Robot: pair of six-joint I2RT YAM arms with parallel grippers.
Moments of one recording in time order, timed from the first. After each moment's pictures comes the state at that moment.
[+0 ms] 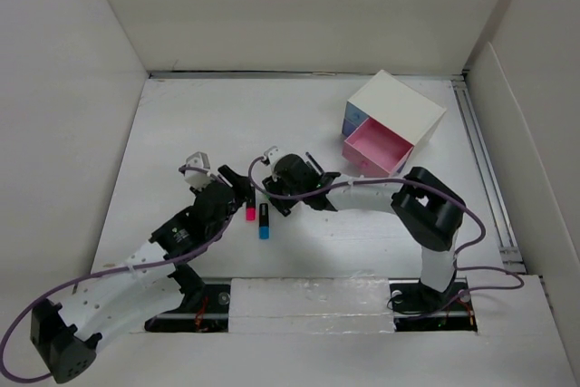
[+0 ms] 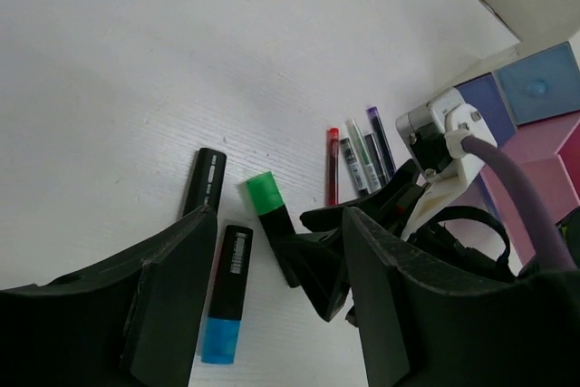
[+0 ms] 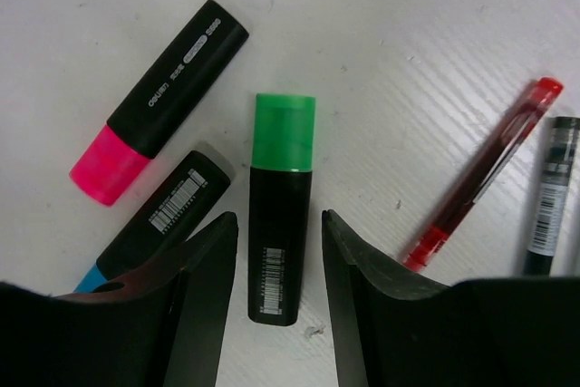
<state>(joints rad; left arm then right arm) -0.78 0.69 0.53 -0.32 -0.64 -0.95 0.95 1.89 1.17 -0.02 0.06 0.21</state>
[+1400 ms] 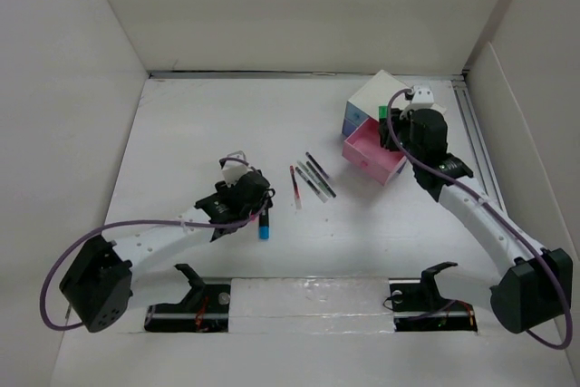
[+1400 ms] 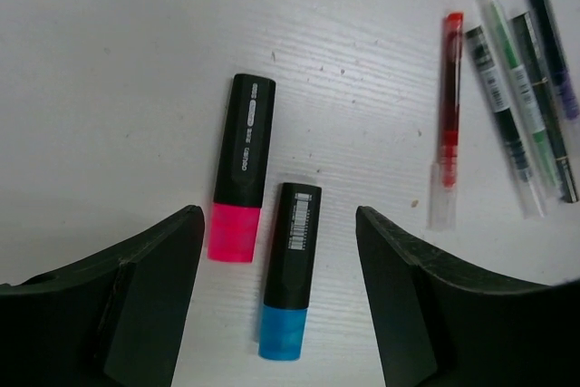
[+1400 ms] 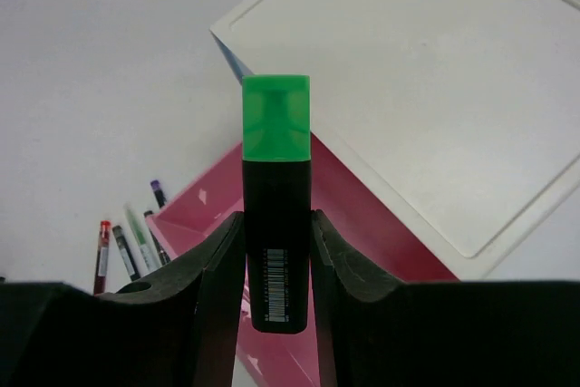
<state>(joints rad) -0.79 1.10 0.60 -0.35 -0.55 -0.88 0.34 1.16 0.93 -0.09 0.15 0.22</state>
